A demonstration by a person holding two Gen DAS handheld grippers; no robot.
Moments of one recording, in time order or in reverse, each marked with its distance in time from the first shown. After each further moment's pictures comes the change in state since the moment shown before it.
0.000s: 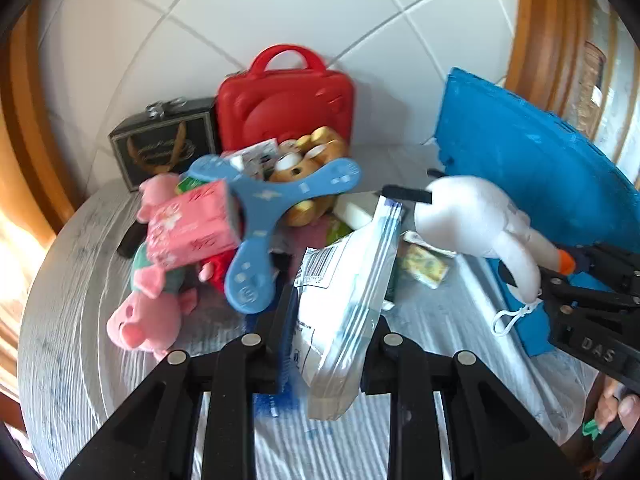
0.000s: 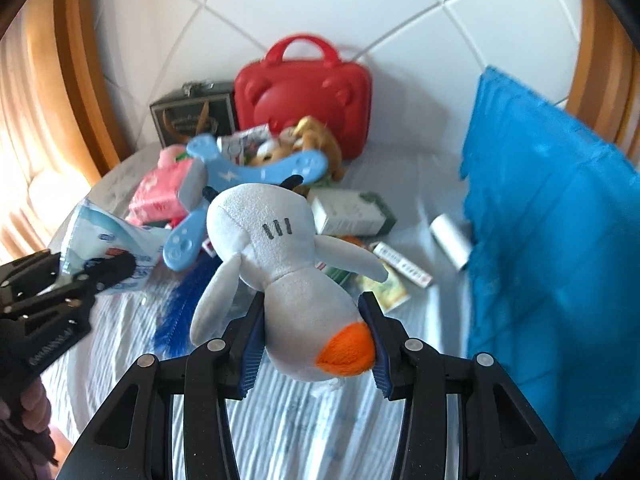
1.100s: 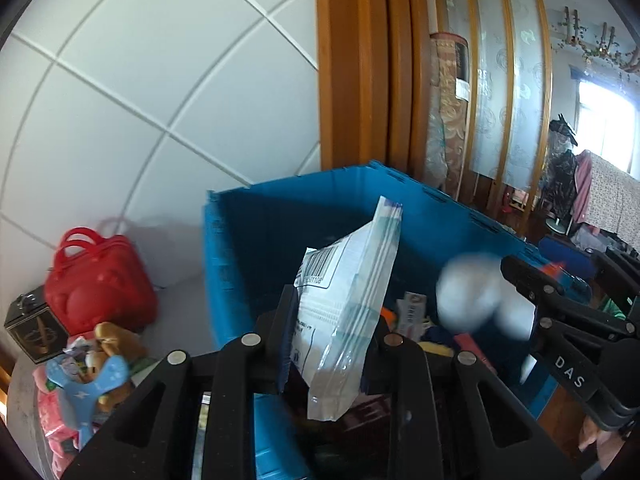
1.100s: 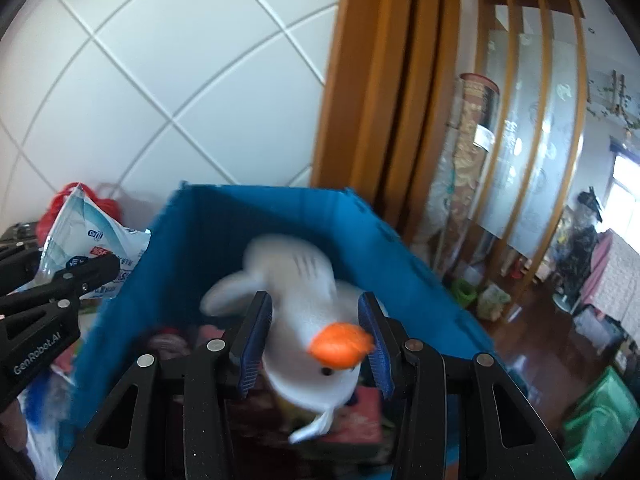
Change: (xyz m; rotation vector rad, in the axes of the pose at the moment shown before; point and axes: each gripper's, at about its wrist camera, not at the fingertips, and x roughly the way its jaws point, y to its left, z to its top) left arm -0.039 -0.362 0.147 0.310 -0.208 -0.273; right arm -0.170 -0.291 0.012 0.243 -0.262 -0.518
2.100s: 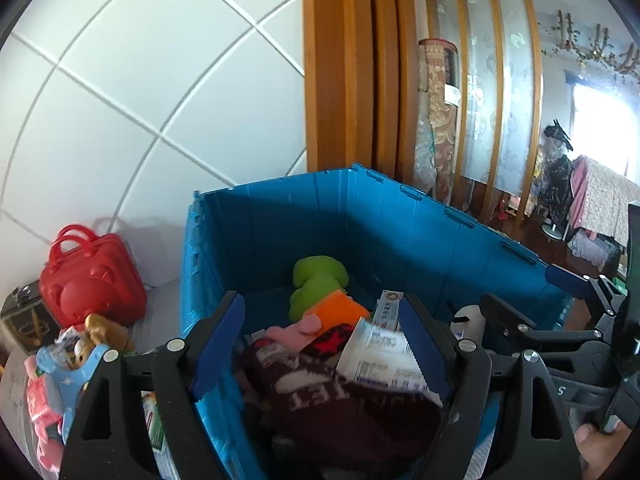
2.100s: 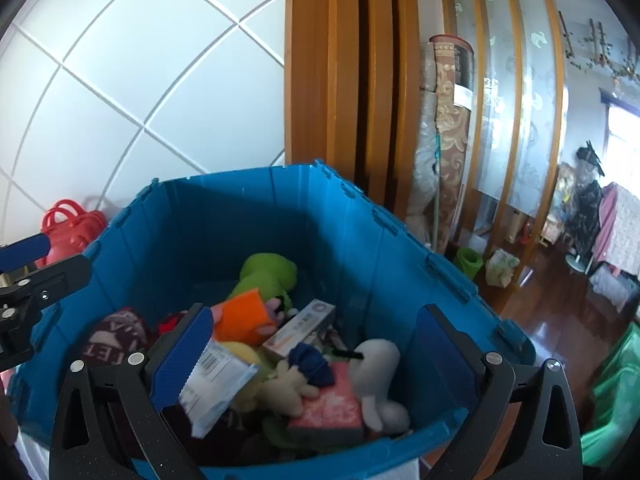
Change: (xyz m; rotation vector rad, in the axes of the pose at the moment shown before) left arm -0.030 -0.028 -0.029 -0.018 -0.054 -0.001; right arm 0.013 -0.057 -0.052 0.116 0.019 0.092
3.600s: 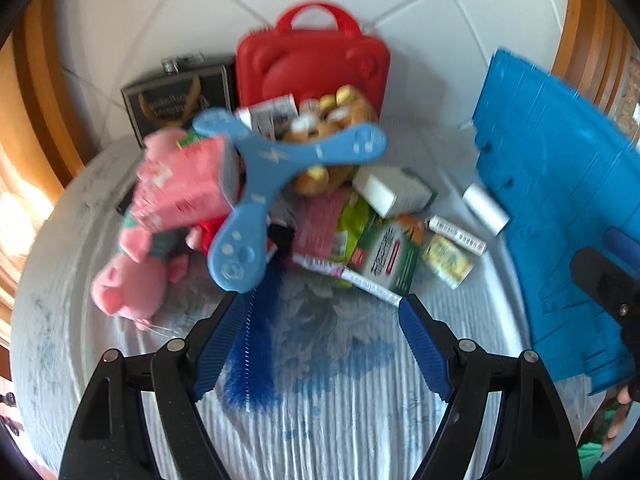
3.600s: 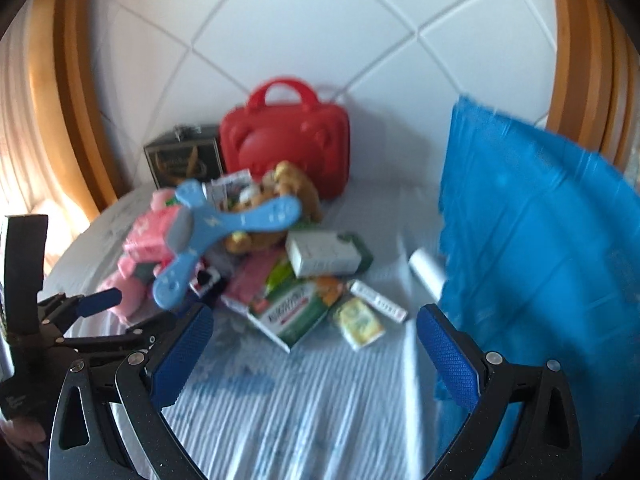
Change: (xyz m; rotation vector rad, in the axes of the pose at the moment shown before) left arm -0.021 0.331 -0.226 -0.417 0.398 0.374; right arm 0.026 0.358 -0.101 -0.346 0.241 0.553
